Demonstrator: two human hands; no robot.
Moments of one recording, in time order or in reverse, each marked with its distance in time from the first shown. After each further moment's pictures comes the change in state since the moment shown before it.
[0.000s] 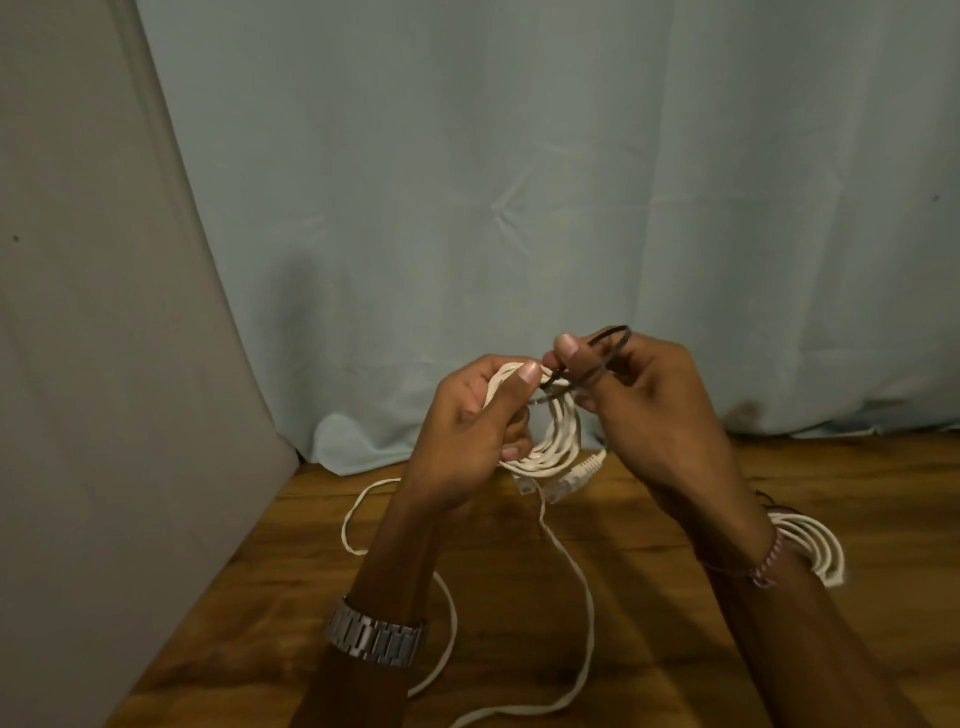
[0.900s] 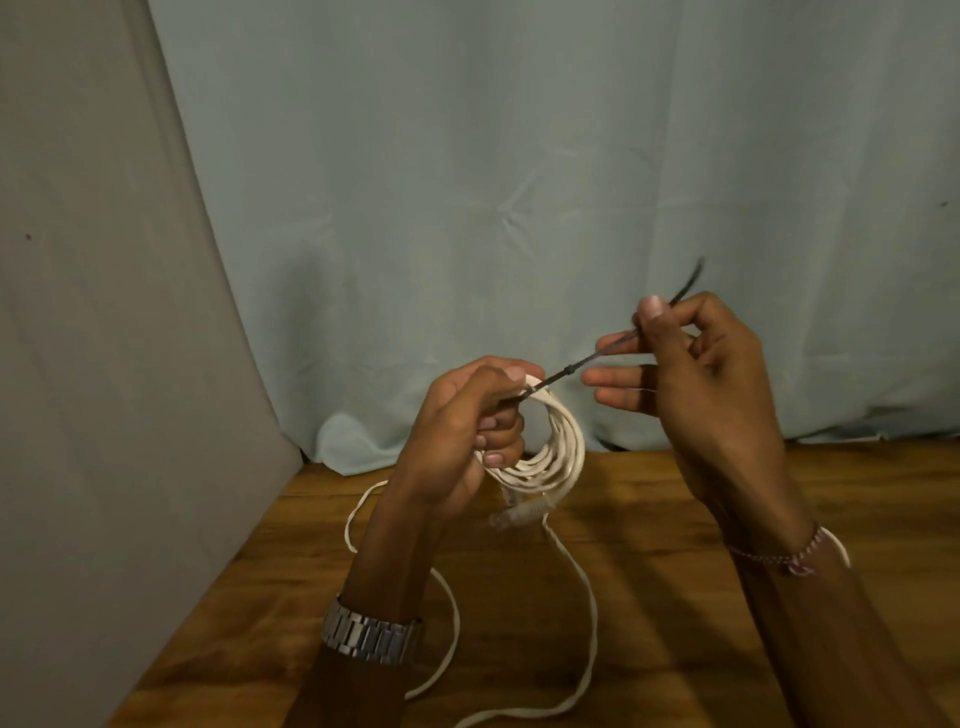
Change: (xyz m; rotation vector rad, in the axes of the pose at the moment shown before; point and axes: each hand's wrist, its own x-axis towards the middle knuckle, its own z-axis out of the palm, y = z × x) left_hand 0.001 0.010 -0.010 -0.314 -0.070 -0.150; right_hand 0.003 -0.018 -0.017 0.304 0.145 0.095
